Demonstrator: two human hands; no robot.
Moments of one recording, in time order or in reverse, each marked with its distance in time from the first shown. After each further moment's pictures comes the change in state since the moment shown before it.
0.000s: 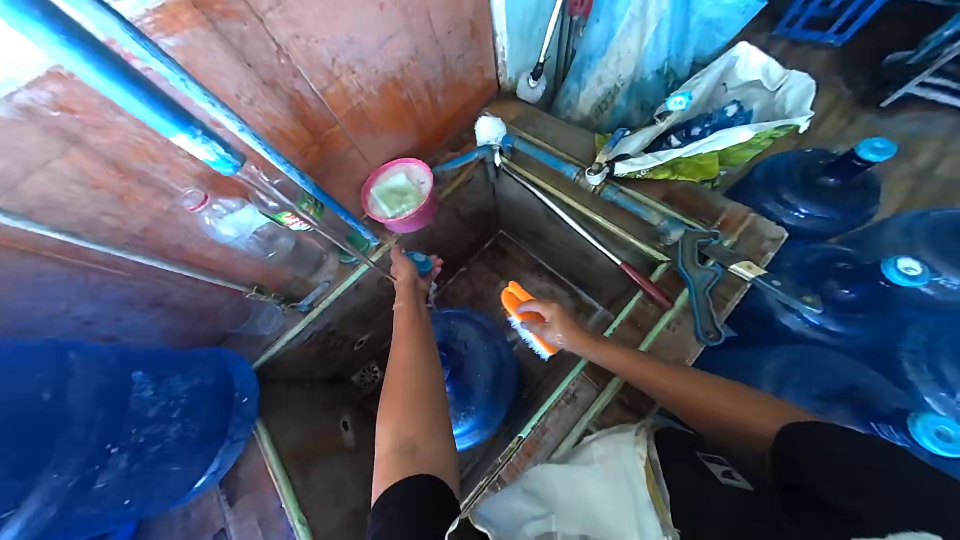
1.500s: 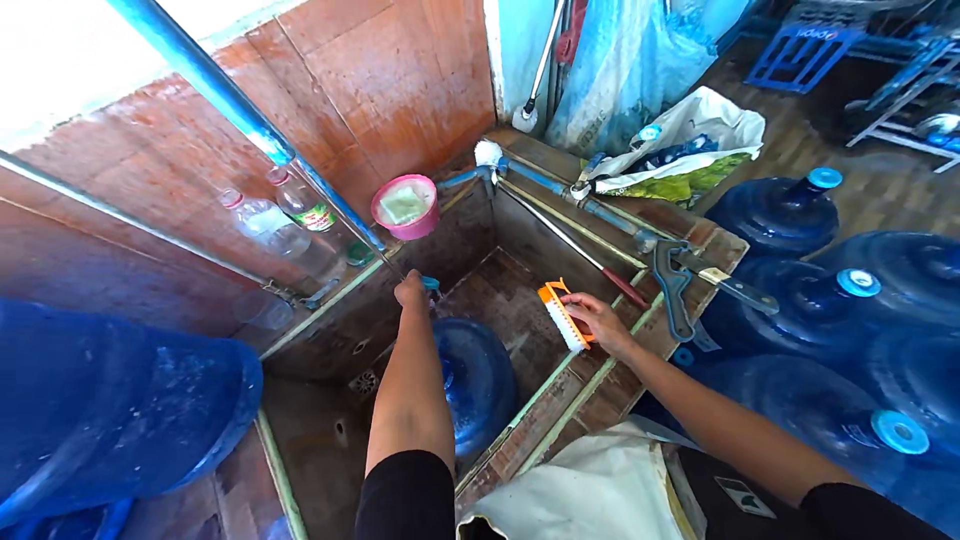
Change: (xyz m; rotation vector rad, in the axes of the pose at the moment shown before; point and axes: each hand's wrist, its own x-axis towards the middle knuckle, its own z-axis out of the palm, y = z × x) left_hand 0.009 -0.029 -0.016 0.305 0.198 0.035; right_hand -0.045 0.060 -0.031 0.606 0.292 0.057
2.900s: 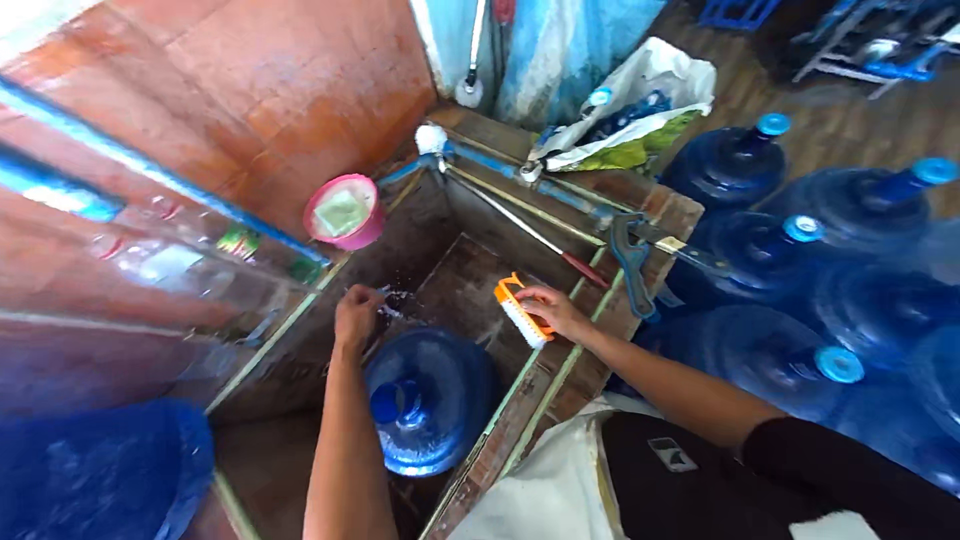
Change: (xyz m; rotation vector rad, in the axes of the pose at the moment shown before) left_hand -0.049 0.019 -0.048 0.673 -0.343 0.558; right_hand 0.002 -0.004 0.000 -0.043 -0.091 0.015
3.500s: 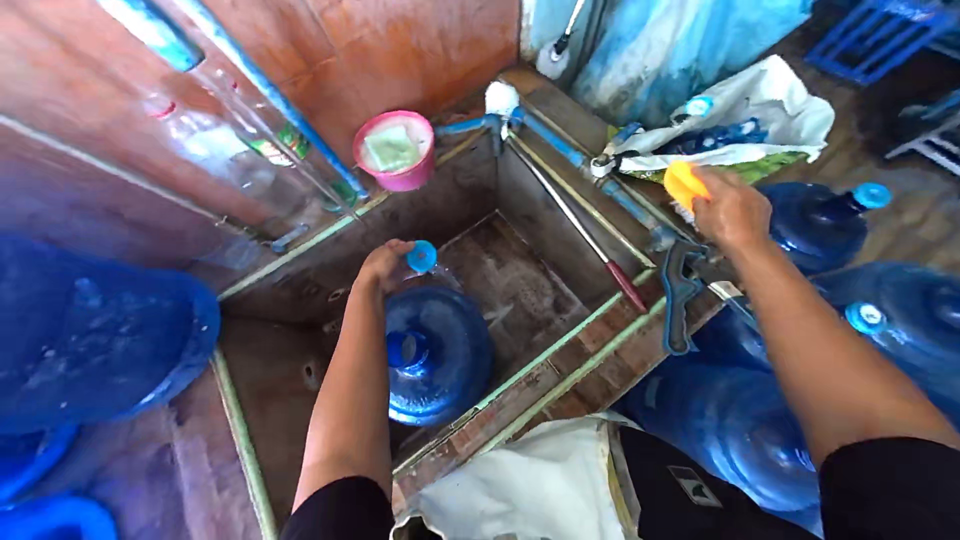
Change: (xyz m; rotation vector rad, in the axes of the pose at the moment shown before) left_hand 0.019 -0.029 0.014 -0.809 -0.142 -0.309; right_hand 0.072 -0.112 -0.181 -1.228 0.434 -0.133
